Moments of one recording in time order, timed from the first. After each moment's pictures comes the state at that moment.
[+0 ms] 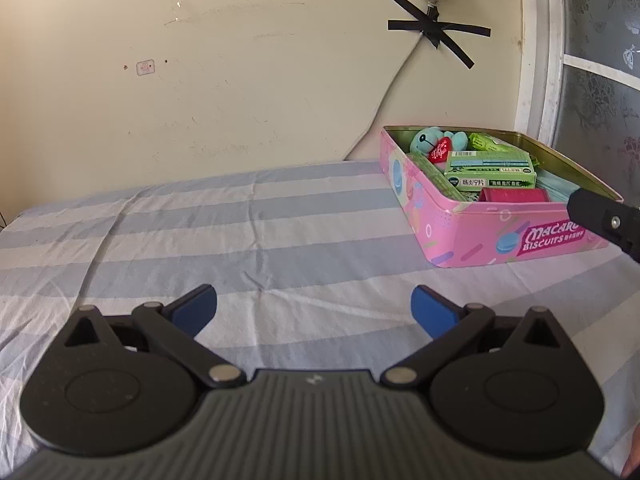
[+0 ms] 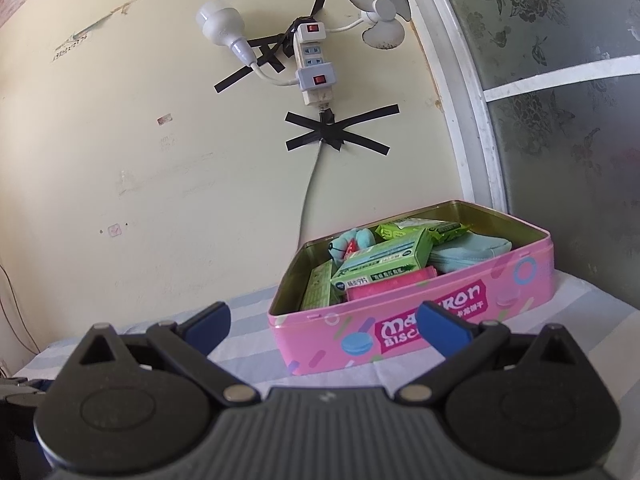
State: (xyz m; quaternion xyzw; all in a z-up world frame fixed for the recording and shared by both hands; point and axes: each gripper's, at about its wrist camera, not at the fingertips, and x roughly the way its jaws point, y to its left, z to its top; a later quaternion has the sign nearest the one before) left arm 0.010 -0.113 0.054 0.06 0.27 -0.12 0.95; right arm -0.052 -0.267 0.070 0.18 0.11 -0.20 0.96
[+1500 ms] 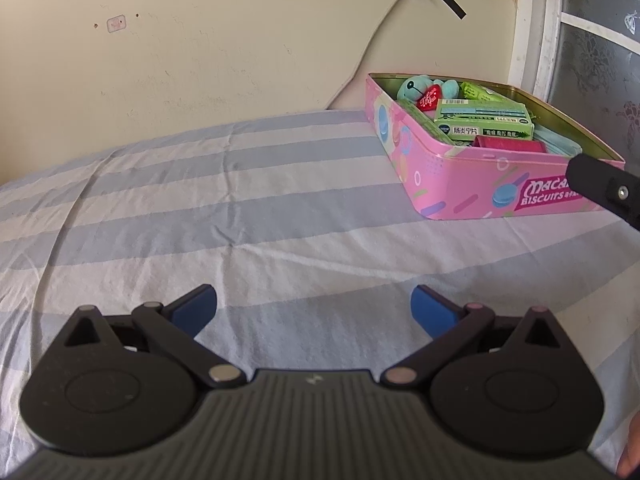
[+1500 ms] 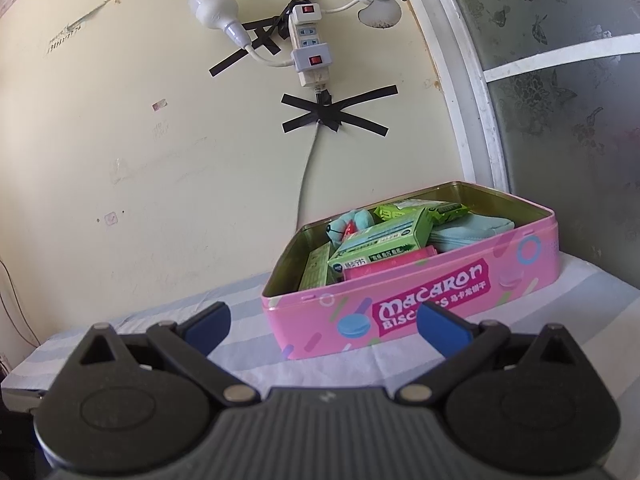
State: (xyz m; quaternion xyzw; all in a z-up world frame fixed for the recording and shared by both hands) left arm 0.022 -0.126 0.034 0.07 0.33 -0.13 0.93; right arm -0.046 -0.273 0.057 0.18 0.13 -0.19 0.96
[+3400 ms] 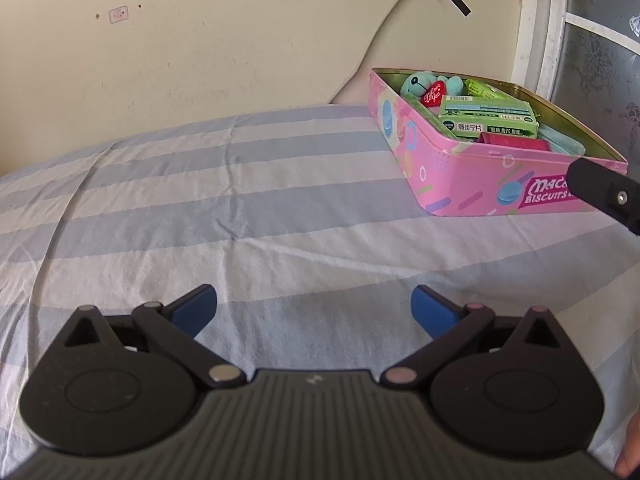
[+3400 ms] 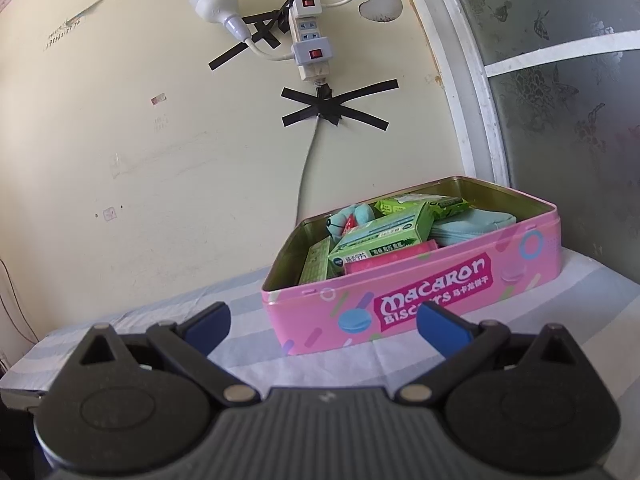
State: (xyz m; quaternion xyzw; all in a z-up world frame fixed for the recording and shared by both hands) left arm 0.026 -0.125 0.031 0.07 0.34 -0.13 0.93; right arm -0.043 -0.272 0.055 0.18 0.13 -0.19 0.96
